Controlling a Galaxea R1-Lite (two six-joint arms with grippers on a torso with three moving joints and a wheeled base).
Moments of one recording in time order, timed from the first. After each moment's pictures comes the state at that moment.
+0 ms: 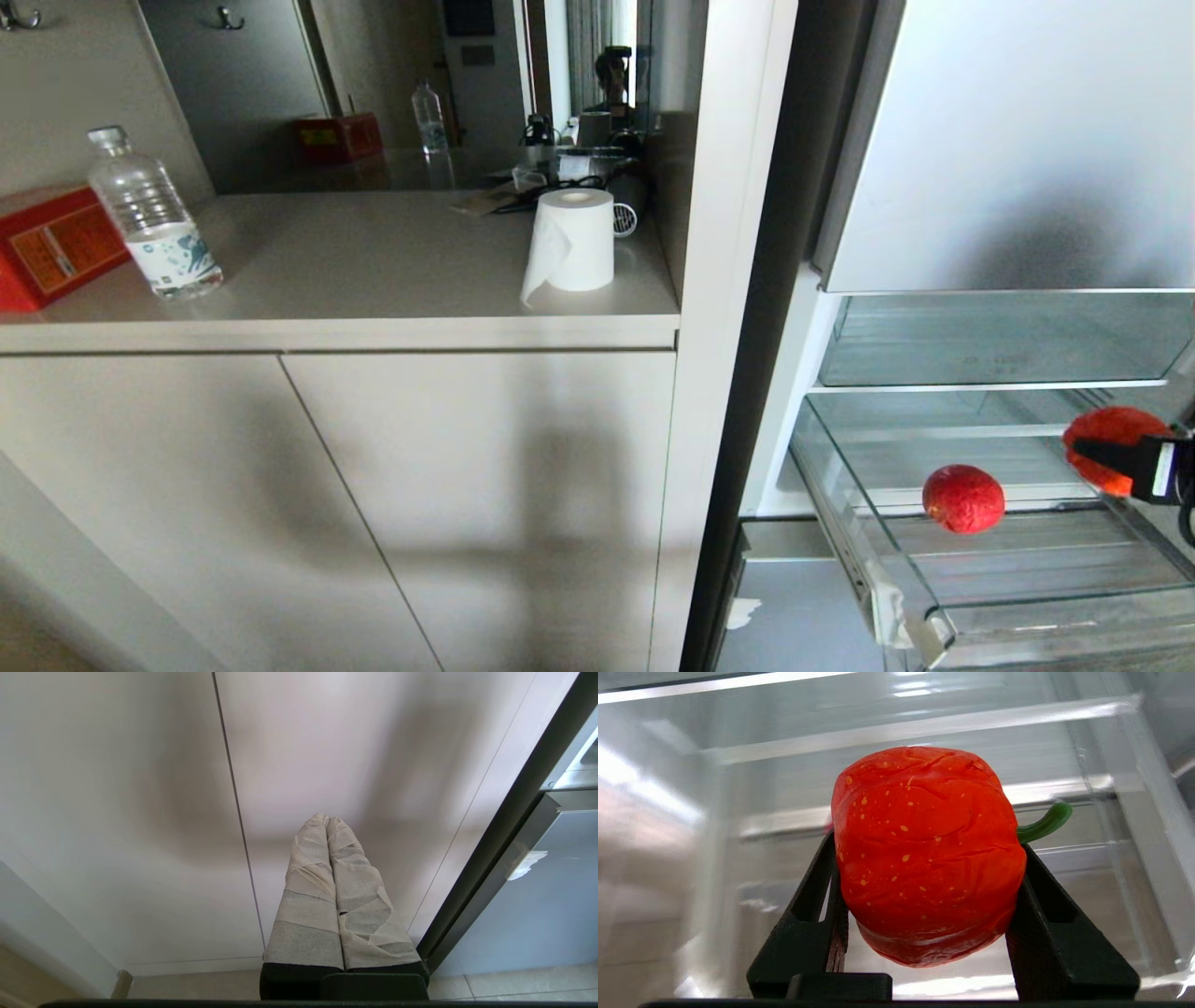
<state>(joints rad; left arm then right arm) 0.00 0.00 -0.01 0.03 0.00 0.00 -0.43 1.52 -0.62 -0.43 0.31 -0.09</state>
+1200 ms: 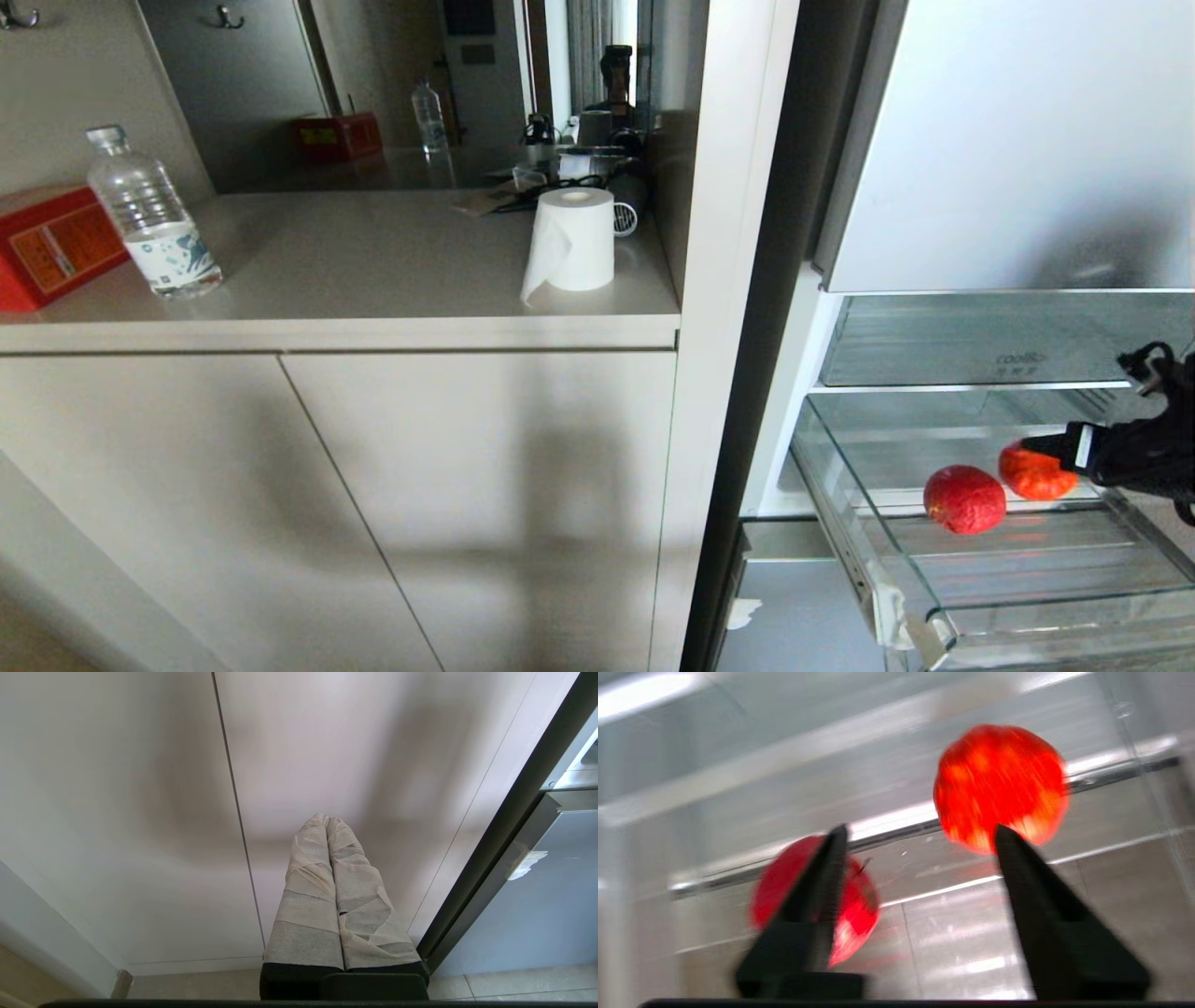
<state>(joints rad) 0.00 0.00 -0.01 0.03 0.00 0.00 -0.43 1.86 -0.84 -0.42 0.27 0.04</state>
